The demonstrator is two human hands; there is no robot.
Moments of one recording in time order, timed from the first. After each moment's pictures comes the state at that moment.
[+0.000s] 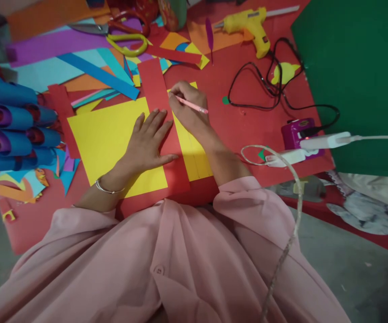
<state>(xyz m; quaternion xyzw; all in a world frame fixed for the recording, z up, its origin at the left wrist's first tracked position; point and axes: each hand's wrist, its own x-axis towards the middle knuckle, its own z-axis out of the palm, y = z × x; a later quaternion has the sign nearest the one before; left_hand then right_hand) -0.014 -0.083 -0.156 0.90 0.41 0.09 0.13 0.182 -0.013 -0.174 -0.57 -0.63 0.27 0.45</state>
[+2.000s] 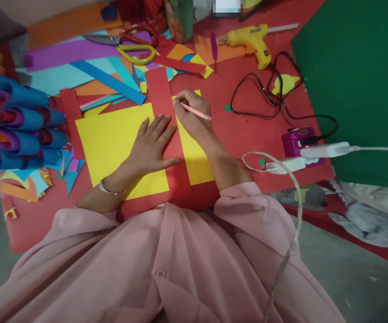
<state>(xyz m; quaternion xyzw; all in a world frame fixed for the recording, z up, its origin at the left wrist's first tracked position) -0.013 -0.084 -0.155 0.90 0.41 0.10 0.12 0.183 -0.011 -0.183 -0.54 -0.64 0.26 0.48</state>
